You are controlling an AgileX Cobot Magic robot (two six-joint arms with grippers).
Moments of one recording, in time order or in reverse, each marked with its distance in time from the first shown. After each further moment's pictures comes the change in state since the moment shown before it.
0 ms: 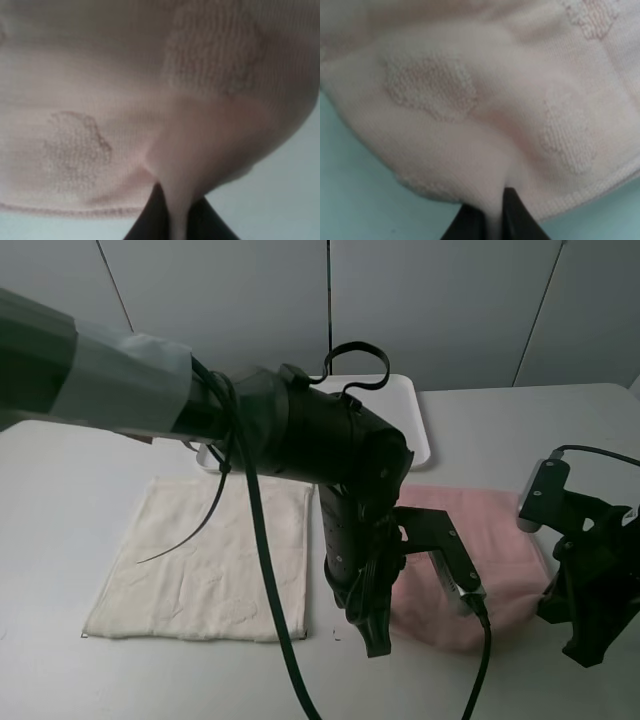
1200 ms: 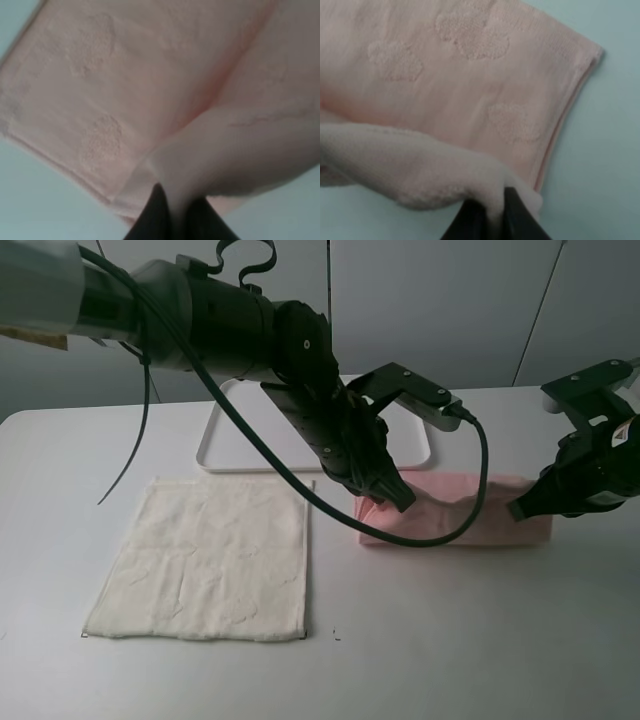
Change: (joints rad) left arm 0.203 -0.080 -0.039 -0.217 -0.238 -0.043; right arm 0.000 0.032 -0.164 -0.312 -0.200 0.797
